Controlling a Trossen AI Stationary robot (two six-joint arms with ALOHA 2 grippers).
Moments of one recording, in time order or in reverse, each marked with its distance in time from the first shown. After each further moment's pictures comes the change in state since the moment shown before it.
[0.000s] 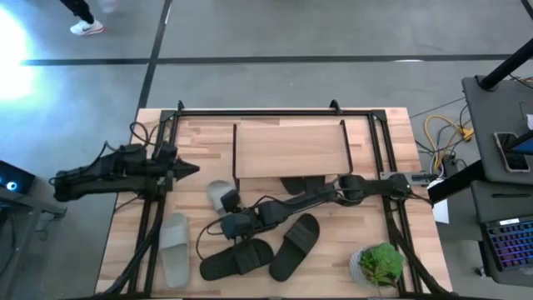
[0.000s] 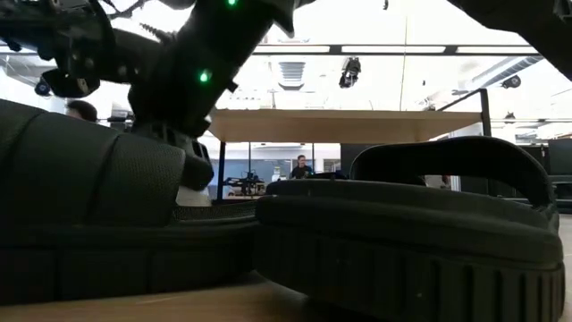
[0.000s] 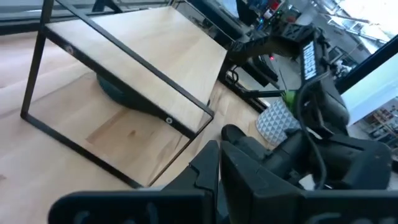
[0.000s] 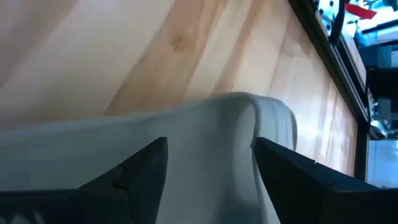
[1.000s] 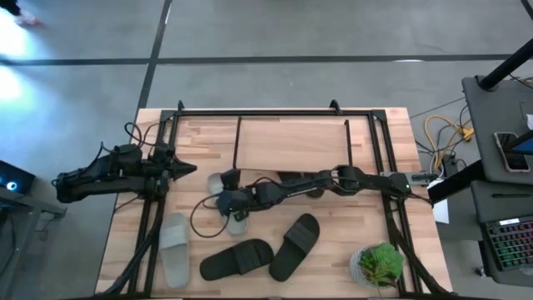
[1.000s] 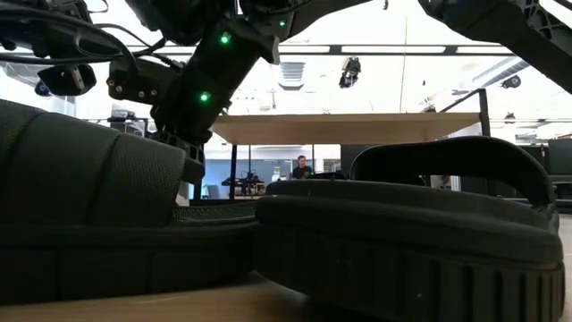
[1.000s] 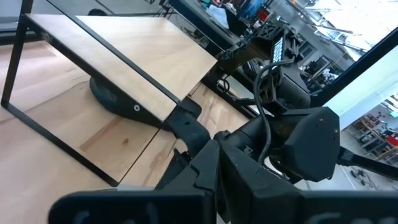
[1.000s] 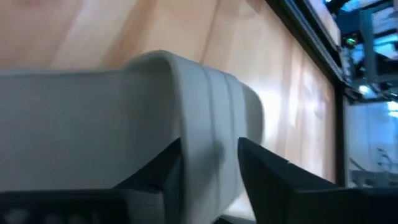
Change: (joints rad) left arm 0.000 -0.066 -0.008 -0.001 0.002 0.001; right arm -0.113 0.000 0.008 0.041 -0.010 0.028
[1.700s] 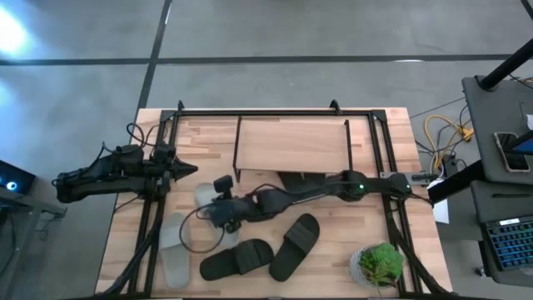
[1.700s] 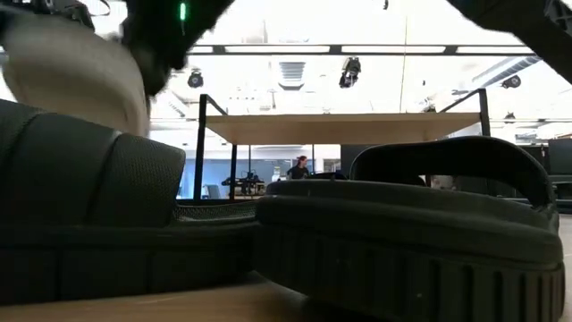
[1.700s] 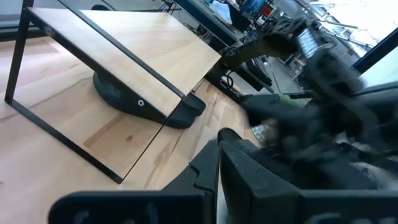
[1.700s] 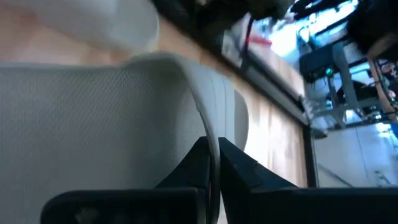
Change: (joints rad) left arm 0.000 0.002 -0.014 -0.002 -0.001 0.008; right arm 0.085 -0.026 0.163 -0.023 0.026 0.027
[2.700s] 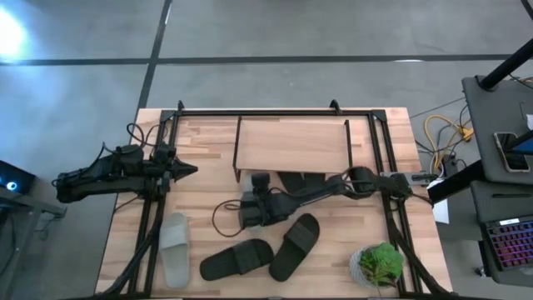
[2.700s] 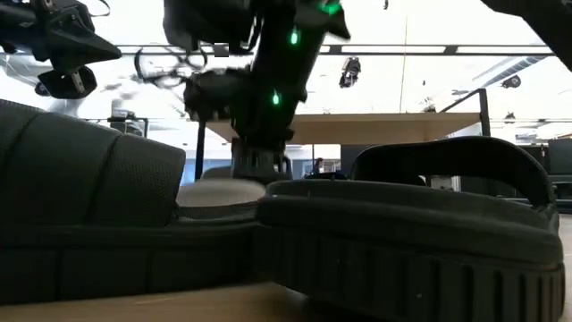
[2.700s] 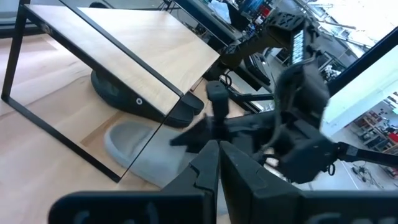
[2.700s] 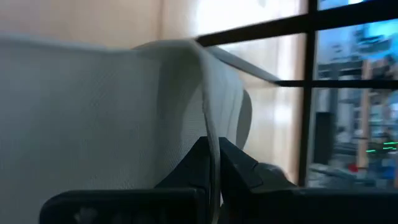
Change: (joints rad) left arm 0.000 -0.002 -0.001 0.001 0.007 -0.008; right arm 0.001 -0.121 -0.412 -0.333 0.329 0.407
